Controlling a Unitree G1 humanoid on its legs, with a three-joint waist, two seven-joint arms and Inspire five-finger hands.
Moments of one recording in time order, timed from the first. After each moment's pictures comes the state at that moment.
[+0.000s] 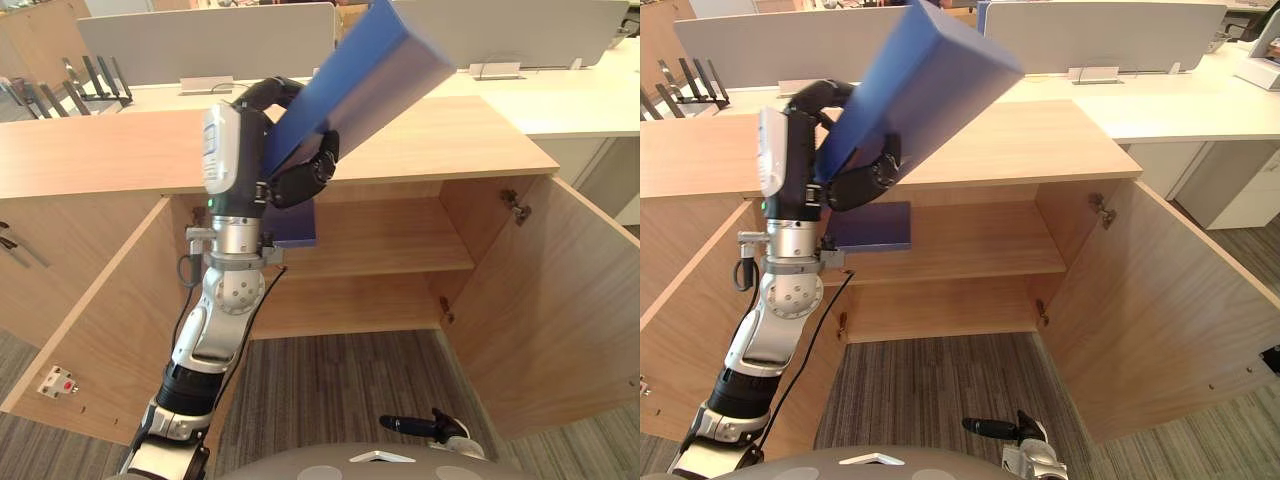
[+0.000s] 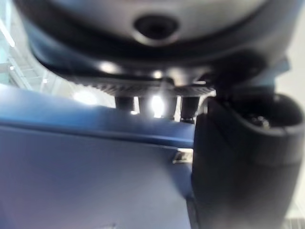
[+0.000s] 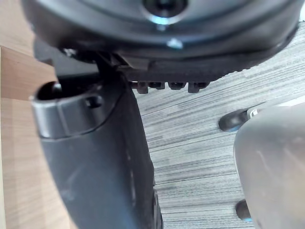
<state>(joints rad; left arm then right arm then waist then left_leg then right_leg) -0.21 0.22 -0.17 -0.32 0.48 -0.15 0.42 0.01 -0.08 -0.18 1.23 0.00 -0.03 -0.05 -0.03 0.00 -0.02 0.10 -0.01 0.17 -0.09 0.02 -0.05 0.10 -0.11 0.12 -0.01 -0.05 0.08</state>
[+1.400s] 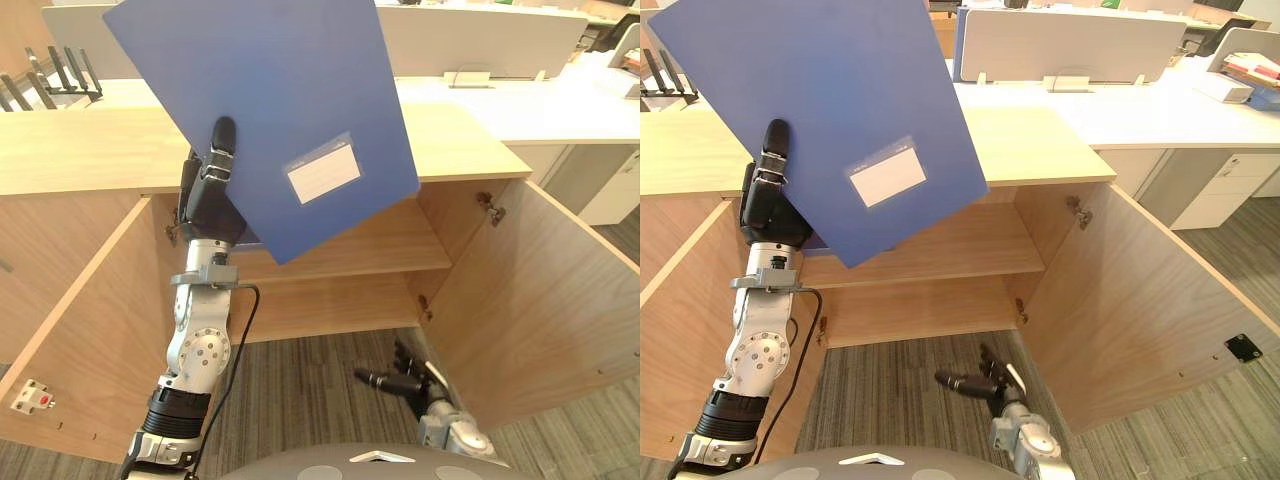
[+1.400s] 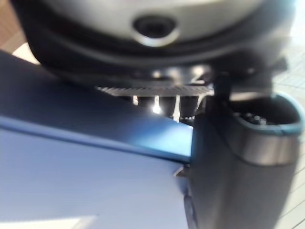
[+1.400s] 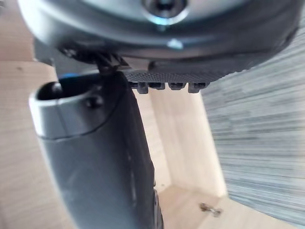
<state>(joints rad) -0.11 0.24 -0.08 -0.18 -1.06 -0.28 -0.04 0.23 -0.19 0.11 0.46 0.37 -0.06 0.13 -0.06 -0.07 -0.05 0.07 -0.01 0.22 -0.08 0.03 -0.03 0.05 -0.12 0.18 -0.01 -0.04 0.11</state>
